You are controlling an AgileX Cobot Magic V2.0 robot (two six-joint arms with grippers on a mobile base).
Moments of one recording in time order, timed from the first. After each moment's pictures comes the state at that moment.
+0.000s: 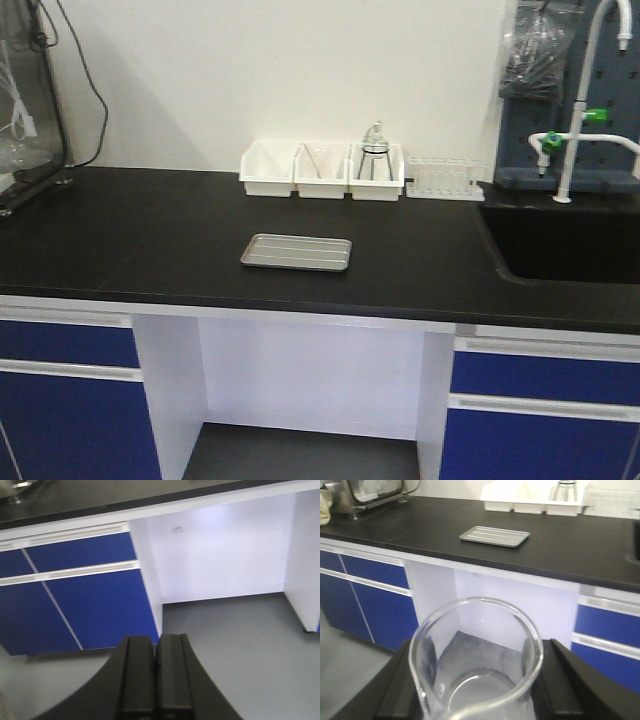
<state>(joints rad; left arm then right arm) -0.06 -0.02 0.03 0.11 0.39 0.02 0.43 0.45 -0.35 -0.30 0.23 0.39</state>
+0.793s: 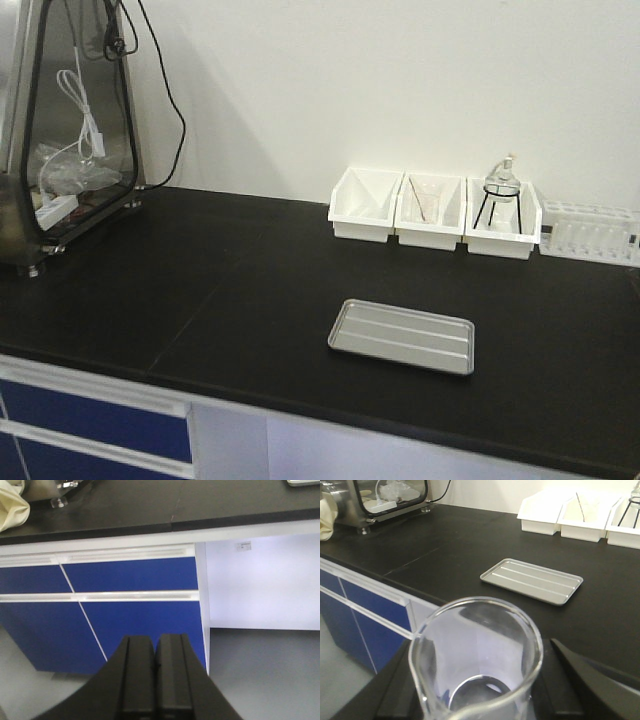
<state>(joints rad) -0.06 -0.02 0.03 0.11 0.39 0.02 0.43 0.45 -0.35 -0.30 0.23 0.39</state>
